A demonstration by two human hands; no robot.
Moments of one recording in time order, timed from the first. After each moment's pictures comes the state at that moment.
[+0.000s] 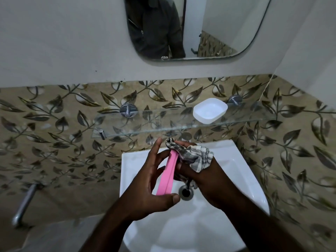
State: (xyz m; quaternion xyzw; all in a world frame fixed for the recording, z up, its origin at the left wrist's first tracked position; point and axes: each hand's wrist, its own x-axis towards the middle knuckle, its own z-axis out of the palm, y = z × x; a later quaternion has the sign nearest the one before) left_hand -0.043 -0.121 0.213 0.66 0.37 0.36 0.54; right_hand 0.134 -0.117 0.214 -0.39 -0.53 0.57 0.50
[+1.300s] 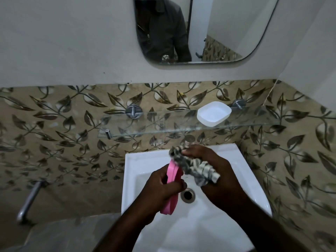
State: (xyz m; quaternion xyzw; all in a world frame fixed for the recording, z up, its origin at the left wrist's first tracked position) left_hand -0.020 -0.120 0.191 0.54 0.45 0.37 0.60; right_hand 0.150 -0.122 0.212 -0.46 -0.72 0.21 0.47
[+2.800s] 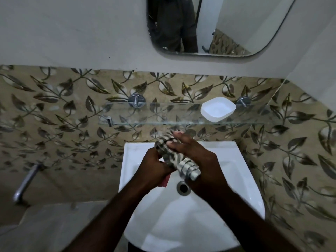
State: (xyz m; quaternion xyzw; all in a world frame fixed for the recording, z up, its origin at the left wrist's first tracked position) left_hand -0.021 -0.093 0.190 0.58 0.46 0.44 0.51; right_hand 0.124 -0.114 0.209 -0.41 -0.77 0.22 0.45
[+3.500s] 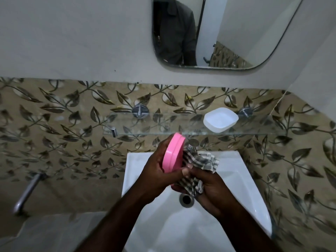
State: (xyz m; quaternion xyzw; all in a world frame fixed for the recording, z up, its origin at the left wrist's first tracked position) left_hand -0.027 -0.088 0.197 0.56 0.32 0.51 0.57; right_hand 0.128 -0.105 0.184 -0.35 -0.31 0.73 0.49
